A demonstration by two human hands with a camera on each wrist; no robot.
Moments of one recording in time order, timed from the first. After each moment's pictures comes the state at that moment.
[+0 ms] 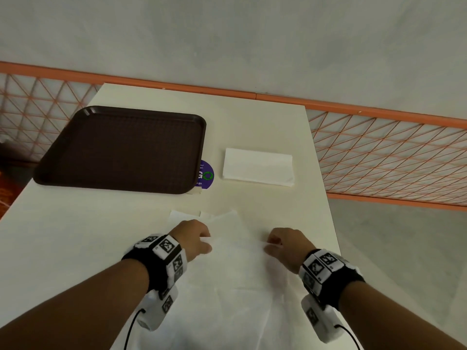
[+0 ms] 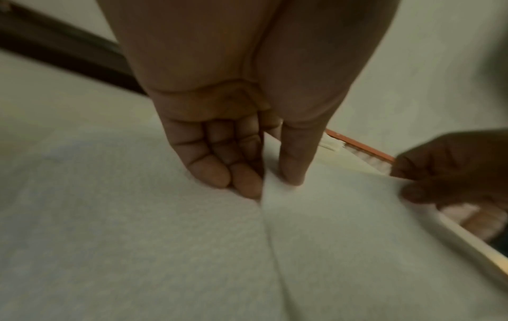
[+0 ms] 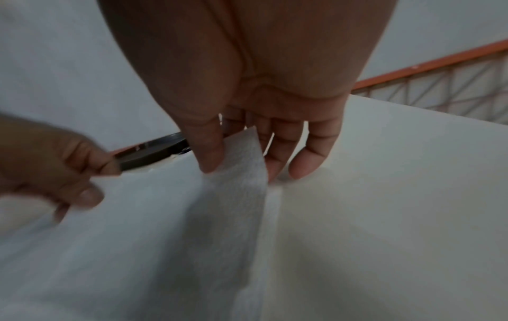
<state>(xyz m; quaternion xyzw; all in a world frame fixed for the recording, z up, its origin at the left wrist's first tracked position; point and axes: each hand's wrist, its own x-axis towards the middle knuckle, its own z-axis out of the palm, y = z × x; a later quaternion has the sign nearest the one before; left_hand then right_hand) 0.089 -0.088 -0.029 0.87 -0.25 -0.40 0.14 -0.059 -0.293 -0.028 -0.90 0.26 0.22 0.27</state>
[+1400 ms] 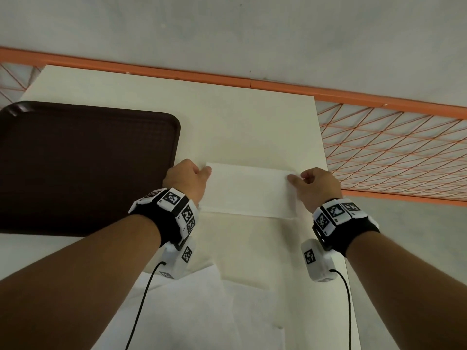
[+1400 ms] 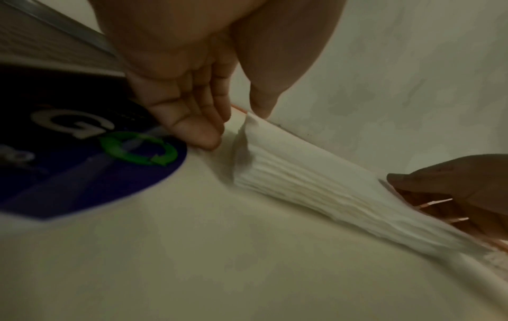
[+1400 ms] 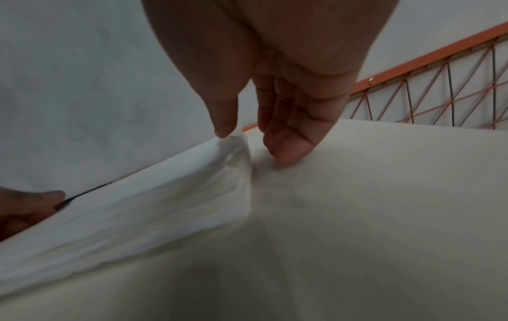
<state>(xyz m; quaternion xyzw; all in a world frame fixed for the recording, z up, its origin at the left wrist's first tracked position) 0.236 -0.252 -0.055 0.95 -0.07 -0.18 0.26 0.087 -0.472 -0.052 -0.82 0.48 -0.02 0.32</state>
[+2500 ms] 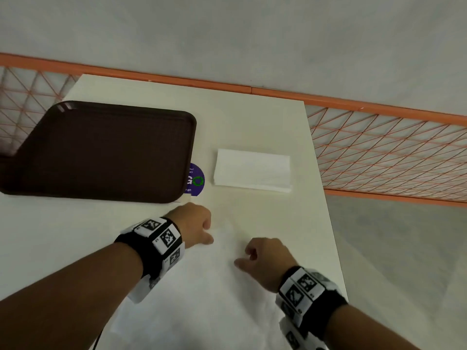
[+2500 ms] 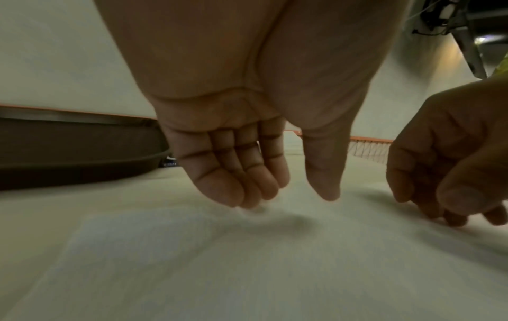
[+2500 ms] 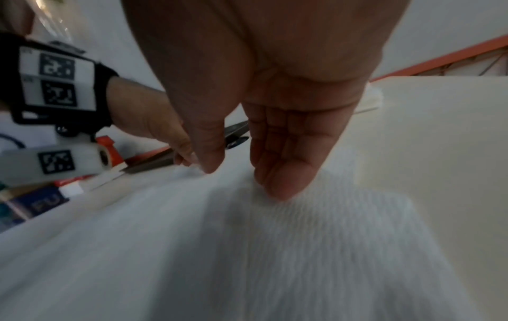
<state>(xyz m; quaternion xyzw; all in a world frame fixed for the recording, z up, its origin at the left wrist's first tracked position) 0.135 -0.138 -0.019 0.88 -0.34 -0.35 0.00 -0.030 -0.266 -0.019 -0.89 0.28 0.24 0.28</state>
